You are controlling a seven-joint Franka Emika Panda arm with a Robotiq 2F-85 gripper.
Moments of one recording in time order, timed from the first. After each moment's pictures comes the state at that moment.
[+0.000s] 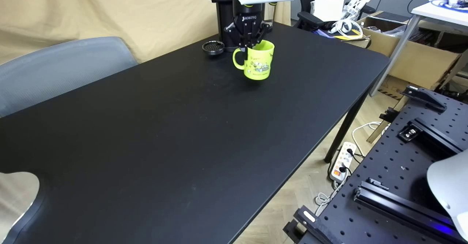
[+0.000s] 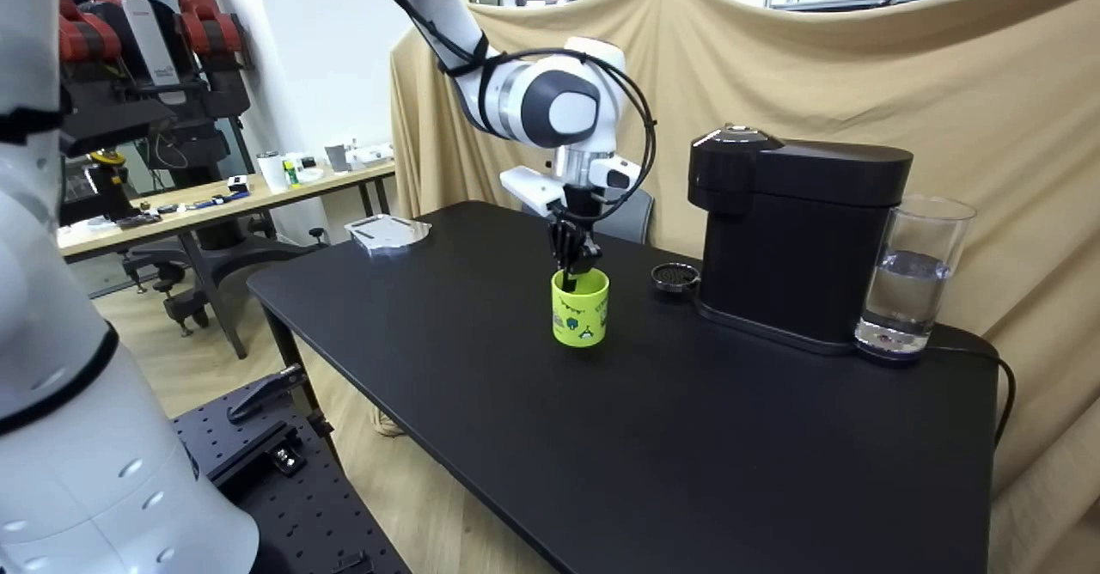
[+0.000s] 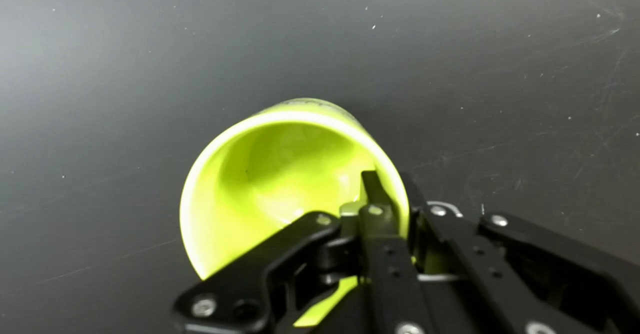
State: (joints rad) arm 0.00 0.38 0.00 -2.10 0.14 2.38 0.21
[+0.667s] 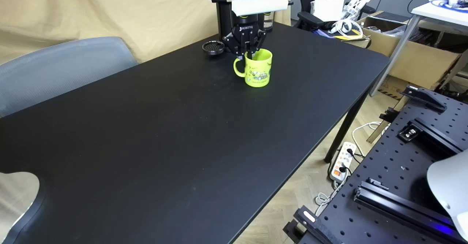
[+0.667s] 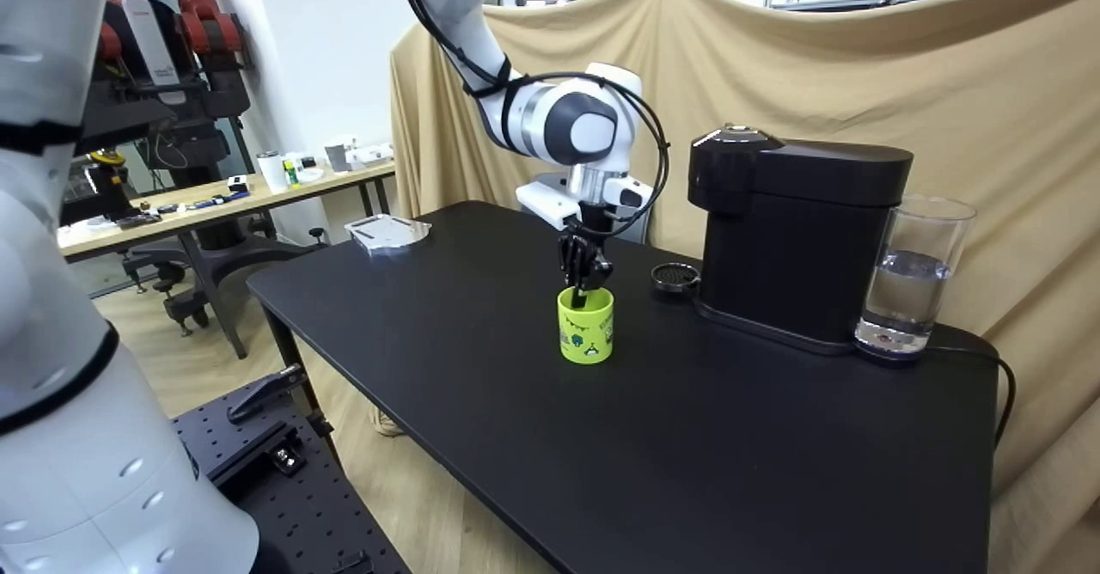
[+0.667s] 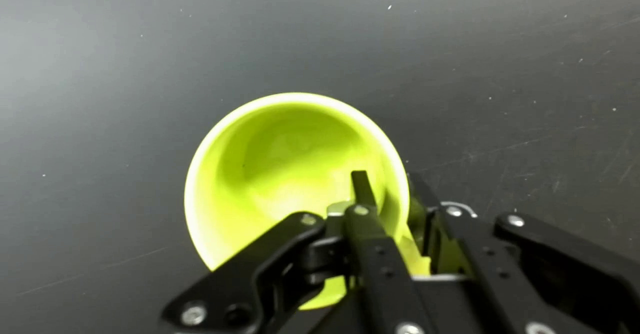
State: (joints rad) arm 0.01 0.50 -0.02 -1.98 0.13 2.32 0.21
